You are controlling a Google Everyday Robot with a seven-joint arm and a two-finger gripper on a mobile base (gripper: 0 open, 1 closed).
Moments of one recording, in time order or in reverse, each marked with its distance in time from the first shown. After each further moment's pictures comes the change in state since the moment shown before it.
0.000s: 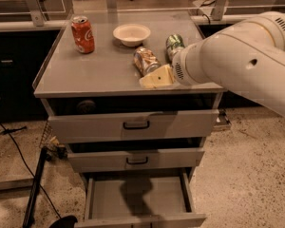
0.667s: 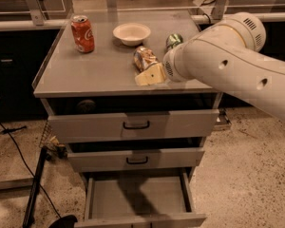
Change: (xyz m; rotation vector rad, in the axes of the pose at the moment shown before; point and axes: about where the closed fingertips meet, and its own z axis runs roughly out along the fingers) arm -0.008 -0.007 0.040 0.028 0.008 -0.009
